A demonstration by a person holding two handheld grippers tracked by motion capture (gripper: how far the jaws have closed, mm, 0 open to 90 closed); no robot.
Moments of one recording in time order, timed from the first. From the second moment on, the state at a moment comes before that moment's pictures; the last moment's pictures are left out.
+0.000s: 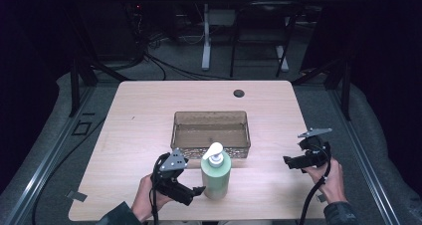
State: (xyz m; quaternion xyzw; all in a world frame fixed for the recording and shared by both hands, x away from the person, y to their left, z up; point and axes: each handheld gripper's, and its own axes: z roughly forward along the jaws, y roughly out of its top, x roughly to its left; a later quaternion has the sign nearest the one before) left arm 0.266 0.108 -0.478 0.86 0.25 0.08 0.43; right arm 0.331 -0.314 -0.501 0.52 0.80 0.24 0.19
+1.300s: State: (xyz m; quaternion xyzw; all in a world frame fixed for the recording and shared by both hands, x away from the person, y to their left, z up) left arm 0.268 0.069 -0.480 0.83 0.25 0.12 0.49; right arm 0.332 -0.314 -0.503 0.52 0.80 0.24 0.17
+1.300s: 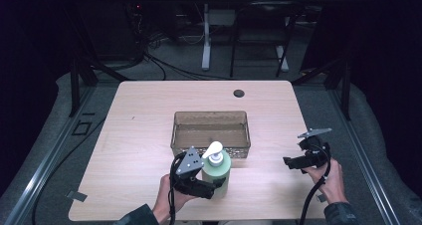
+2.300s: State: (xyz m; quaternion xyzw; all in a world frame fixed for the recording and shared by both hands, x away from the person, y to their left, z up) left arm 0.324 0.056 -0.483 0.84 0.15 0.09 0.50; right arm 0.333 -0.311 -0.505 0.52 0.81 0.22 0.17
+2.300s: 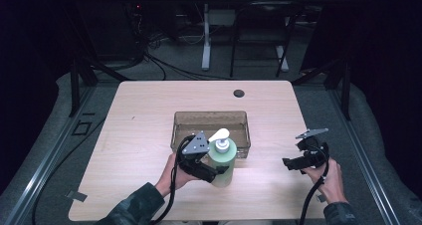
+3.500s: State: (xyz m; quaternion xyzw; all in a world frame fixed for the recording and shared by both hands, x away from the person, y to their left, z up) left arm 0.348 0.001 -0.485 0.84 0.11 0.07 0.52; right arm 0.333 -0.310 -0.505 0.52 0.81 0.20 0.18
